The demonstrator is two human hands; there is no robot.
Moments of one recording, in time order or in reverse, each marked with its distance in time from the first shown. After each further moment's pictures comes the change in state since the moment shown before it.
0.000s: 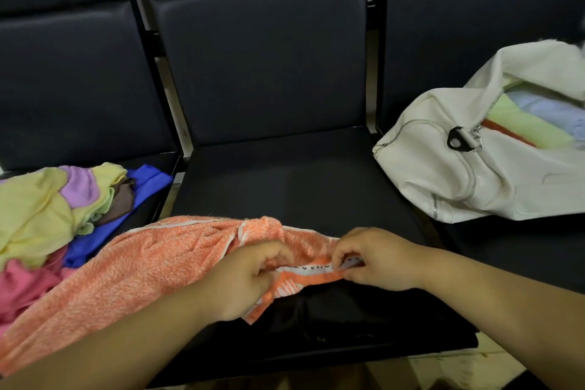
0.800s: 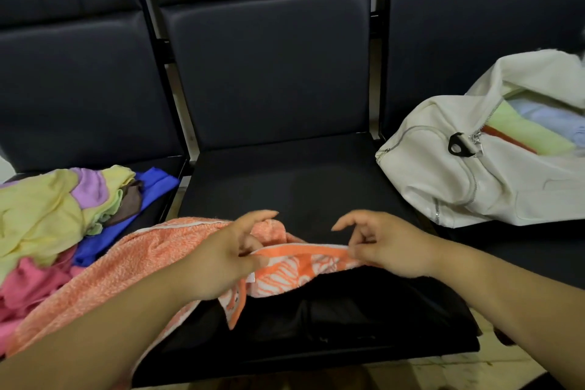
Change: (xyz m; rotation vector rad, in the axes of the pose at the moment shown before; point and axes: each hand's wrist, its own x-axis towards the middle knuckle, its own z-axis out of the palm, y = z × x) left_hand -0.010 0.013 -0.041 -0.118 0.055 -0.058; right_hand -0.008 -0.013 -0.021 0.413 0.124 0.132
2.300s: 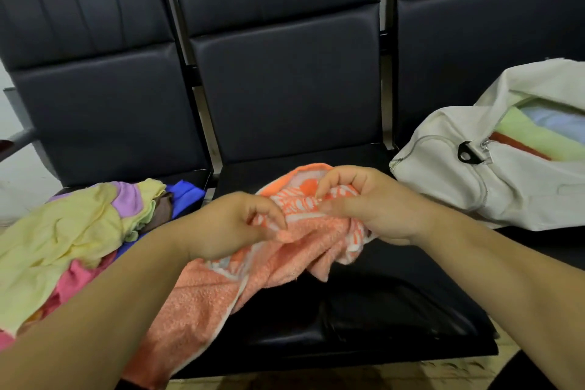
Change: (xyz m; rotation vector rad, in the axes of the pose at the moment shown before) left_hand -0.008 0.058 -0.057 0.345 -0.032 0.103; right_hand 0.003 -0.110 -0.006 0.492 0.015 -0.252
